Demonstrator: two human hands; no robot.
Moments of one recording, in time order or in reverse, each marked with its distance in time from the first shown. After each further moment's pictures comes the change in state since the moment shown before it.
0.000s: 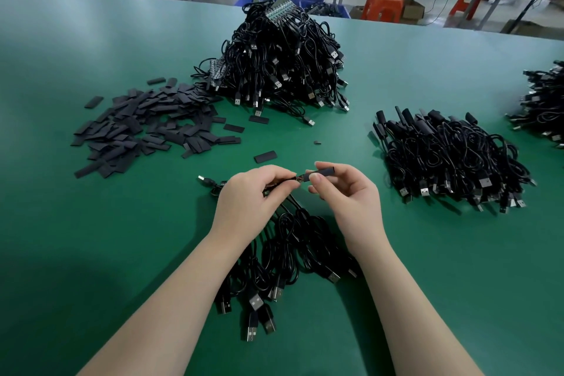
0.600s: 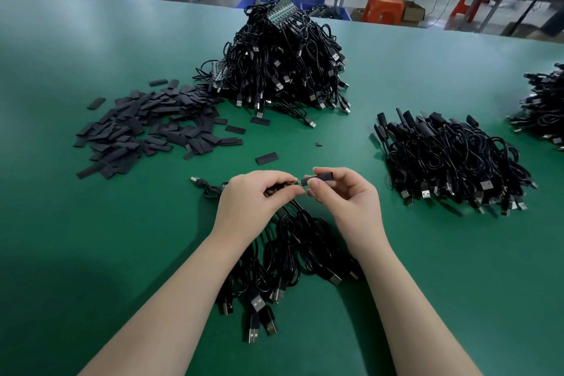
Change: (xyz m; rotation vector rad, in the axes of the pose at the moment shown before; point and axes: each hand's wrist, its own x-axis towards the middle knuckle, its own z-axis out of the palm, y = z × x) left_hand 0.001 0.004 -0.002 -0.025 -0.017 -0.043; right_hand -0.001 -0.002 -0.001 -0.065 -0.040 -0.020
